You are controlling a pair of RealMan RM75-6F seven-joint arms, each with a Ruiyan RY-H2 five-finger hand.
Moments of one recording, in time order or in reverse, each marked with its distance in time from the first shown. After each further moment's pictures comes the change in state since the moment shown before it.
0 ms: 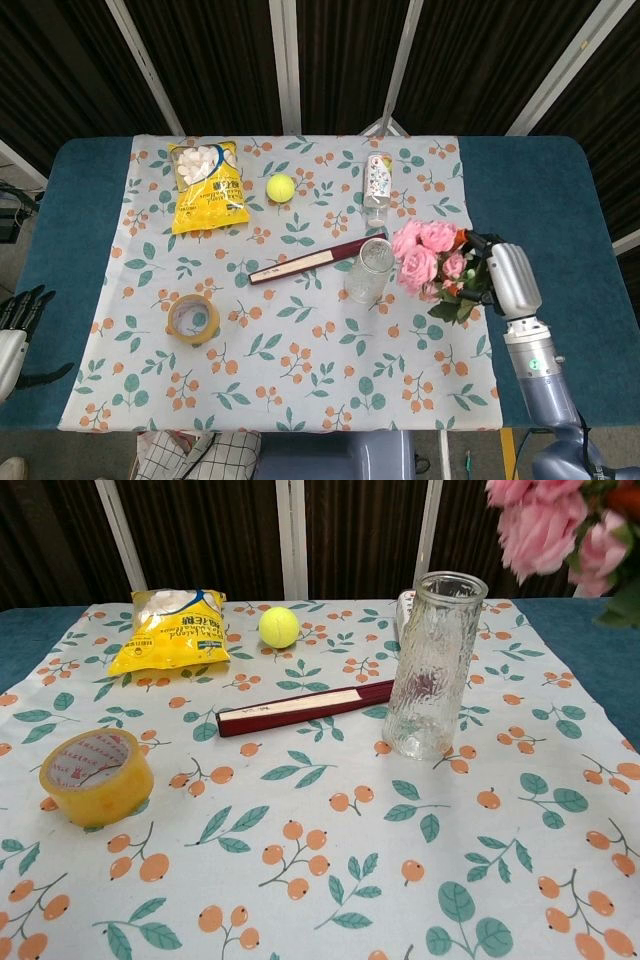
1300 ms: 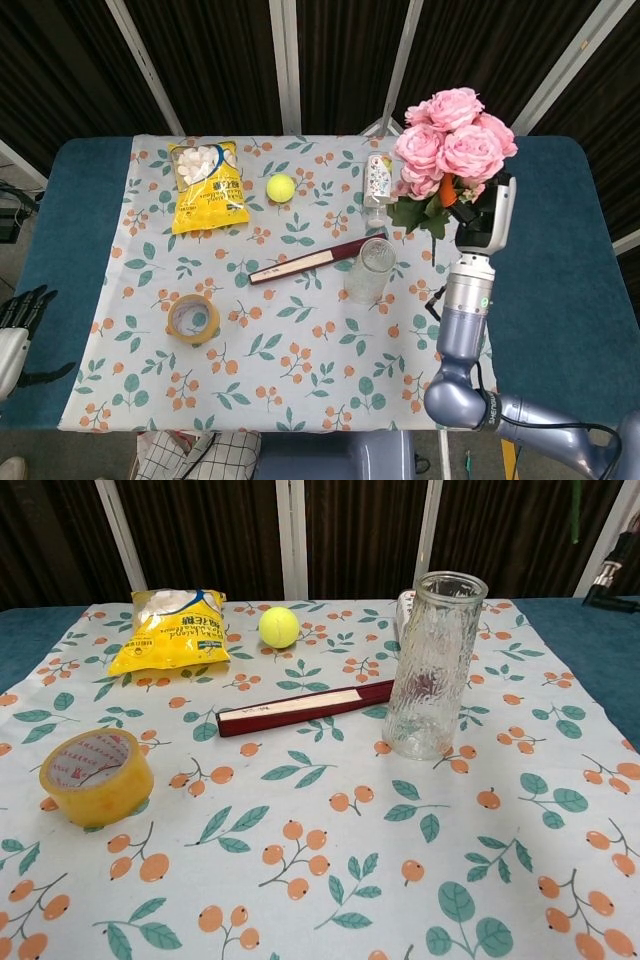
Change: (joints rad) left arm -0.014 0.009 0.000 -0.006 -0.022 -0.036 -0.019; right arm 0.309 -0.485 0.382 0.153 0.315 0.228 0.424
